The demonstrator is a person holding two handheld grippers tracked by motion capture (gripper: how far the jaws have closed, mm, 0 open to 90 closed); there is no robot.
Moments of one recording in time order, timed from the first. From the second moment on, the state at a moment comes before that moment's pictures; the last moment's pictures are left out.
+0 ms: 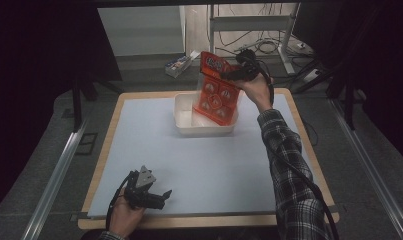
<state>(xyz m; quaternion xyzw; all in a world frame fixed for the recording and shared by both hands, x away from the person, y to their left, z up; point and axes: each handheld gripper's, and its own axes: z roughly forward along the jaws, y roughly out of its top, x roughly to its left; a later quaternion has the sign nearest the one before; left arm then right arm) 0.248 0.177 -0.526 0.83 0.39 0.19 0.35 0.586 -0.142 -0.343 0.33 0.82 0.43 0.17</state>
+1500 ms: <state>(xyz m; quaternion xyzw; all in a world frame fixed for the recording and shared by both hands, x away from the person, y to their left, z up) 0.243 0.175 -0.518 0.82 0.37 0.21 0.37 0.559 -0.187 -0.331 0.34 0.83 0.42 0.17</state>
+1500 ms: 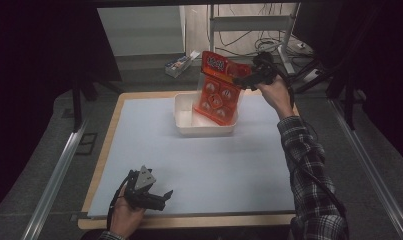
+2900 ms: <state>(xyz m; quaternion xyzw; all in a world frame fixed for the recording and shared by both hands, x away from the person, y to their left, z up) 0.241 0.171 -0.518 0.83 0.36 0.22 0.36 0.414 -0.220 -0.434 0.32 0.84 0.42 0.14</state>
